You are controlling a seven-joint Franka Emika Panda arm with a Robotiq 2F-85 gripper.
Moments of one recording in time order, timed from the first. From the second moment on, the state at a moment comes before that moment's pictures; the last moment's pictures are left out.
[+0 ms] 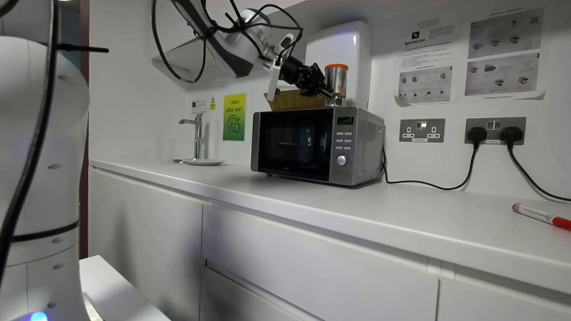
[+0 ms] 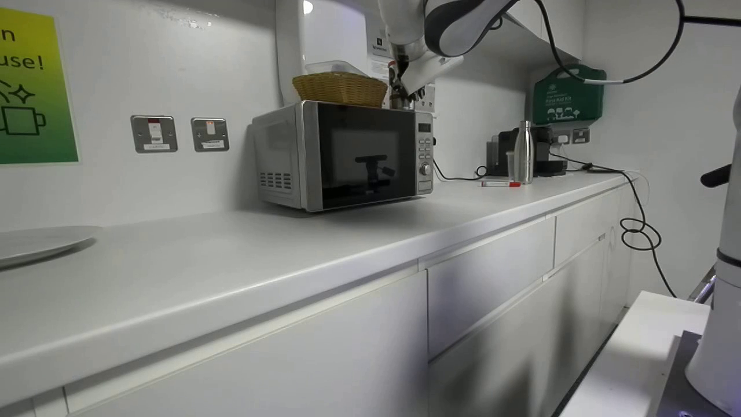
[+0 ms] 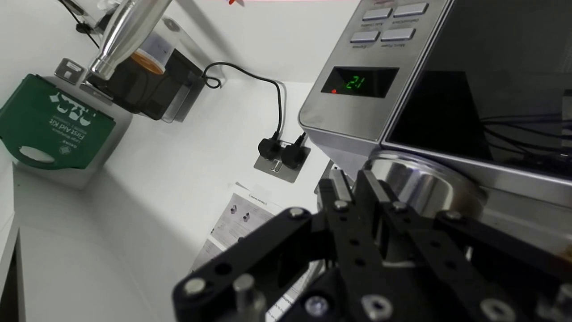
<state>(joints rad) -0.02 -0.16 0.08 -2.09 -1.20 2.21 1.14</state>
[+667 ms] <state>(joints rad) -0.01 -0.13 0.08 -2.06 -1.21 2.22 1.14</state>
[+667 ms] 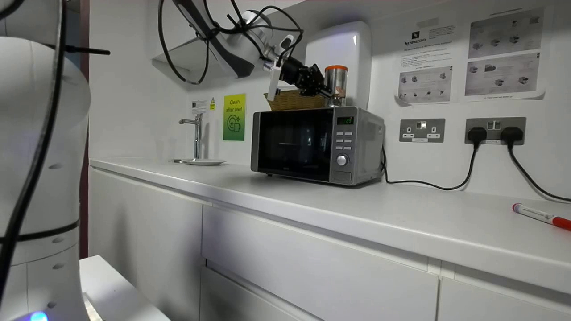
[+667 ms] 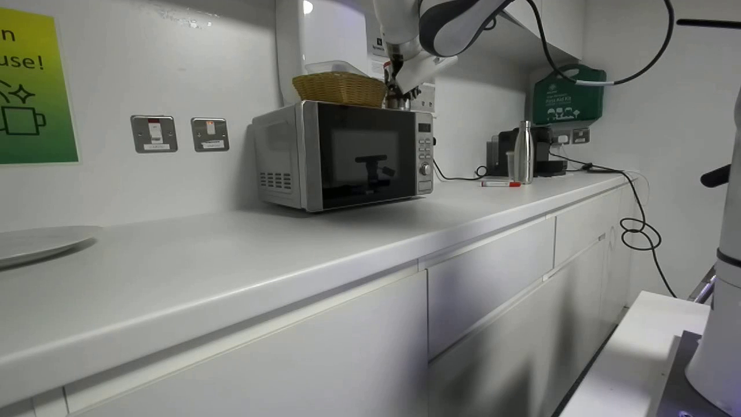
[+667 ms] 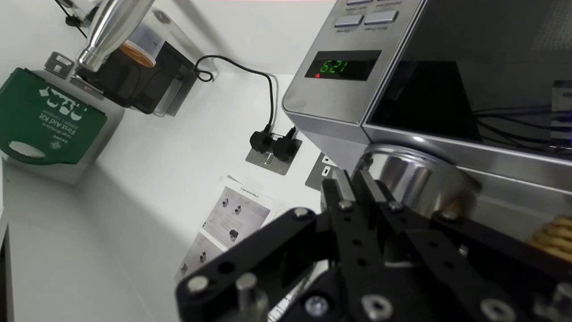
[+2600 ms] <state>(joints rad) 0.00 -0.38 0.05 -2.25 -0.29 1.95 0.44</state>
